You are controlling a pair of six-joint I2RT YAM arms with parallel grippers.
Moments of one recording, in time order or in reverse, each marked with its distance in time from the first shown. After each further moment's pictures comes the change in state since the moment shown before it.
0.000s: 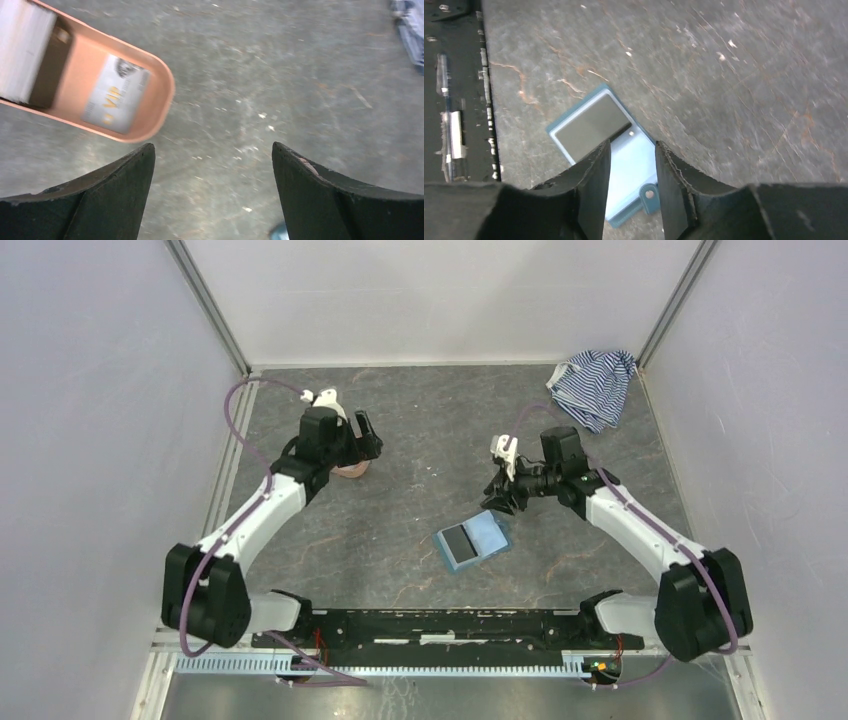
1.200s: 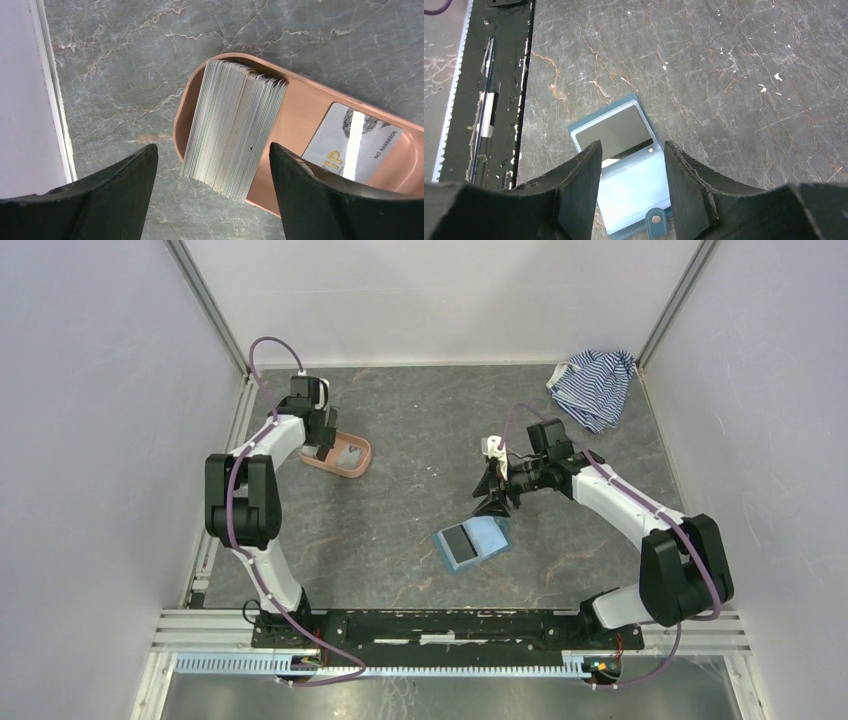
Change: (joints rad) left arm 0.267 0.586 0.443 -0.233 -0.271 0.601; right arm -0.004 0.134 0.098 -0.114 -0.229 -0.206
